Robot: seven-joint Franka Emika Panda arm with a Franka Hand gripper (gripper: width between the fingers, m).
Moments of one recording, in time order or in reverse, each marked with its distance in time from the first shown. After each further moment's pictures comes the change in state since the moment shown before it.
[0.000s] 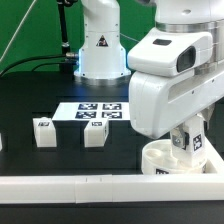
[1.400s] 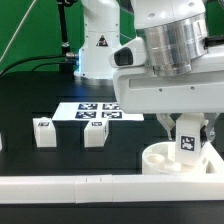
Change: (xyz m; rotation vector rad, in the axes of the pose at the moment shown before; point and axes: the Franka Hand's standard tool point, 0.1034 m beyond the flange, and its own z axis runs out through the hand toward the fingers) arm -0.001 -0.002 0.004 0.182 0.140 1.512
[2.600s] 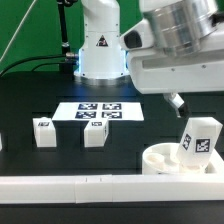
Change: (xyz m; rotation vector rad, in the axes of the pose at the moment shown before) arm -0.026 -0.022 -0.029 0.011 -0.112 -0.139
